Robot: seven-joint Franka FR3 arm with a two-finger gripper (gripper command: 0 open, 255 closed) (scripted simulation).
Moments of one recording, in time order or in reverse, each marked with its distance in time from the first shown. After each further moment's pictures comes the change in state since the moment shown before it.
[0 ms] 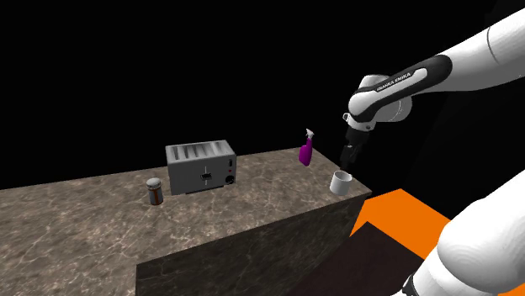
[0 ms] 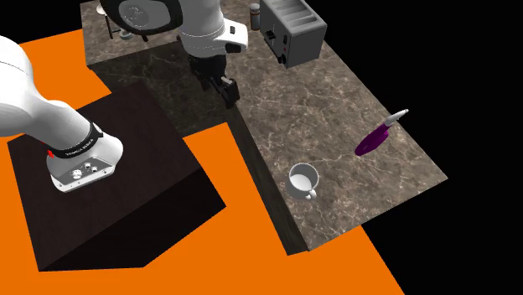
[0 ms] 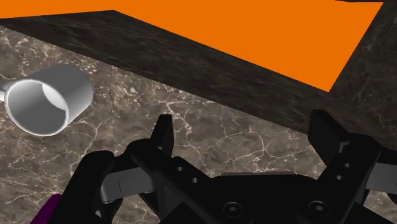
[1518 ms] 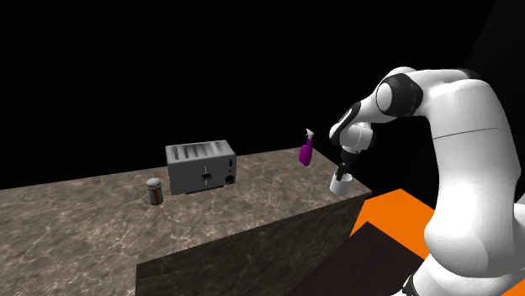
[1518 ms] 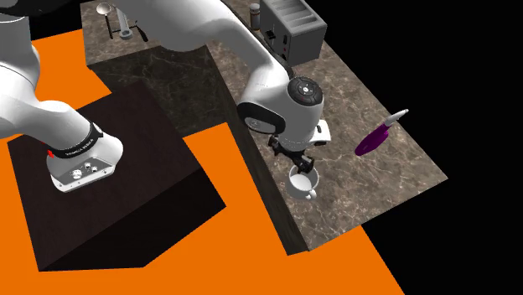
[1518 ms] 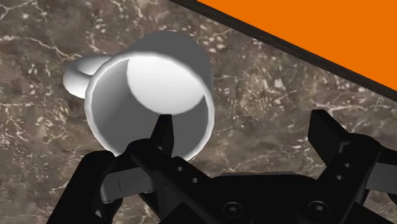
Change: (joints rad) arm -0.266 0.908 0.030 0.636 0.448 0.238 -0.560
